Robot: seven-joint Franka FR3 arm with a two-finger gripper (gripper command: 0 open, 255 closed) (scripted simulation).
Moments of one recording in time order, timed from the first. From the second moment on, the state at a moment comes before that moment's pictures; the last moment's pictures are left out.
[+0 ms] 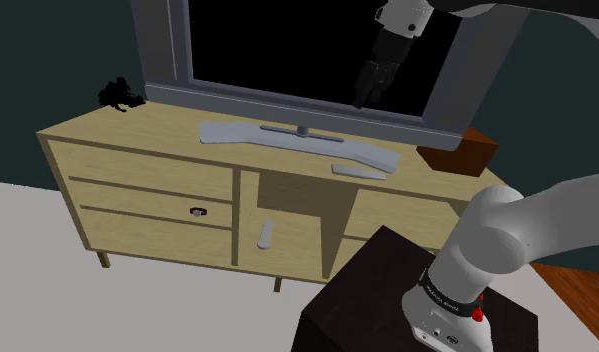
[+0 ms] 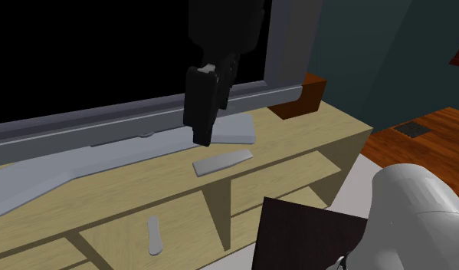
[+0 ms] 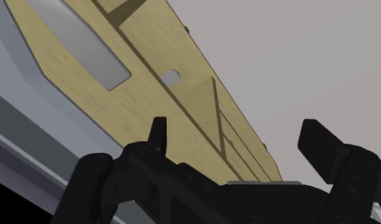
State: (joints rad) arm 0.00 -0.76 0.01 -2.27 -0.03 1.69 -0.03
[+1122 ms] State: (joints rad) arm 0.02 -0.62 -0.33 -2.49 -0.18 1.97 -0.58
